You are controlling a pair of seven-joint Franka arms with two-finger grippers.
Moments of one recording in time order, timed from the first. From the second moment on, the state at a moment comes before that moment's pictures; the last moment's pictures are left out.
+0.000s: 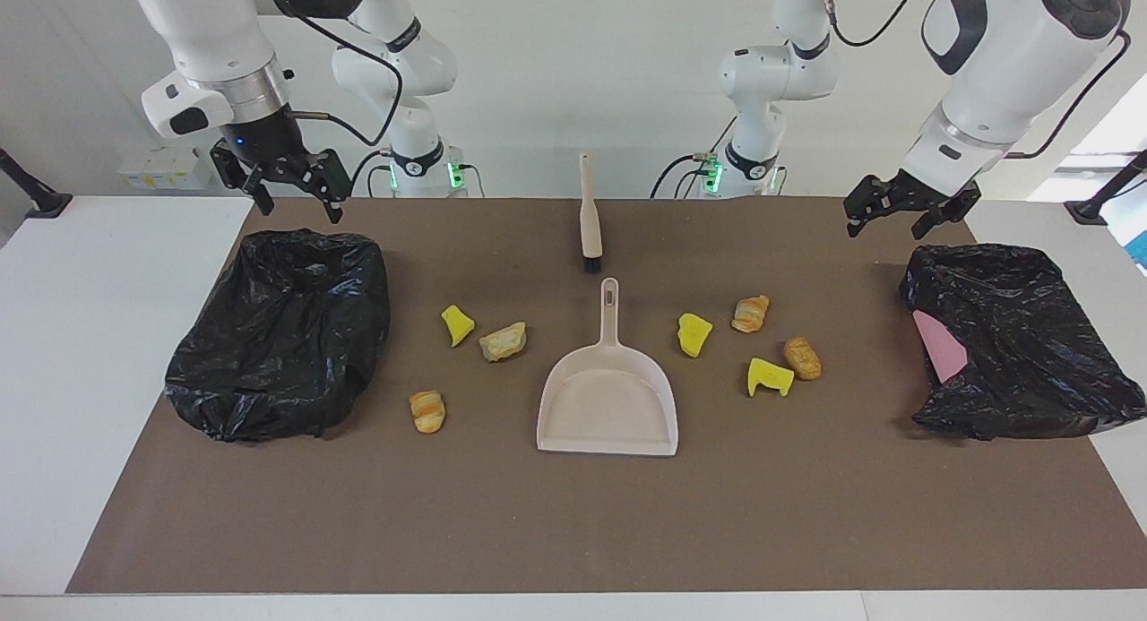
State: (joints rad) left arm -0.05 0.00 -0.04 -1.65 -0.01 1.57 0.01; right arm 0.00 -0.01 0.02 -1.55 -0.03 1.57 0.18
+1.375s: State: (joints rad) left arm -0.72 -0.26 -0.07 -2.53 -0.11 2.22 -0.44; right arm 0.36 0.24 0.05 -1.55 -0.03 1.88 0.52
